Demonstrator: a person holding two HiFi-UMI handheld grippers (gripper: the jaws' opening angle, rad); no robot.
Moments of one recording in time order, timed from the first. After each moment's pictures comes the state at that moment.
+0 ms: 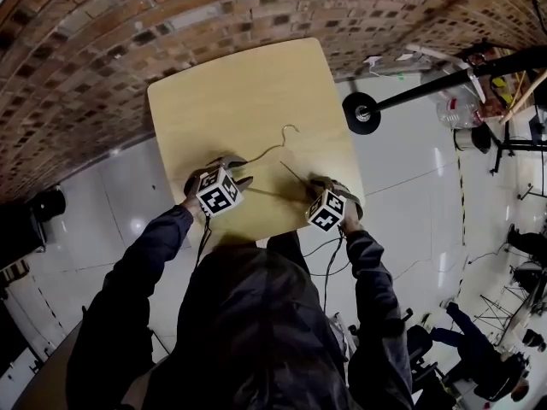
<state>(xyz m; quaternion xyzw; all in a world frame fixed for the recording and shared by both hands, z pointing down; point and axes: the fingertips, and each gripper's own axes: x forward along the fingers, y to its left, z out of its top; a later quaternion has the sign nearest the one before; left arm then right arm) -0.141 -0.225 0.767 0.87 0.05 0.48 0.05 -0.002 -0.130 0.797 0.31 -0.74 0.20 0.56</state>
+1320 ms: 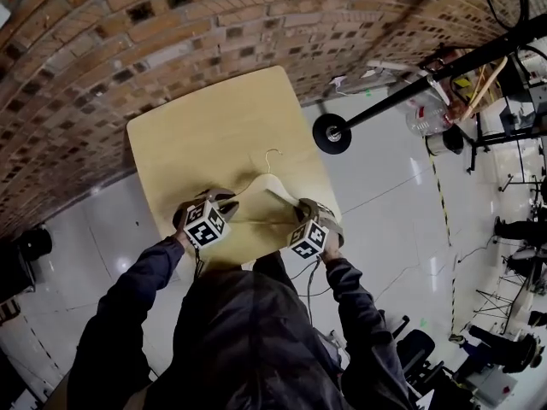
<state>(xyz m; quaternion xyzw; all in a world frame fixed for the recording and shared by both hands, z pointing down) -0.118 -0.213 0.742 0.89 0.07 0.45 0.02 0.031 -0.134 0.766 0.46 -0.67 0.15 0.56</state>
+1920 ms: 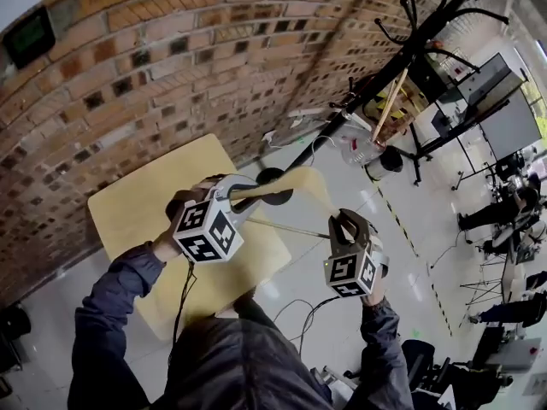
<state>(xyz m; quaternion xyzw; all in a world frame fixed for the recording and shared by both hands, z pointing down) 0.079 -0.243 0.430 0.94 0.13 0.24 -0.21 0.191 -0.116 0.422 0.66 -0.52 0.02 0.54</state>
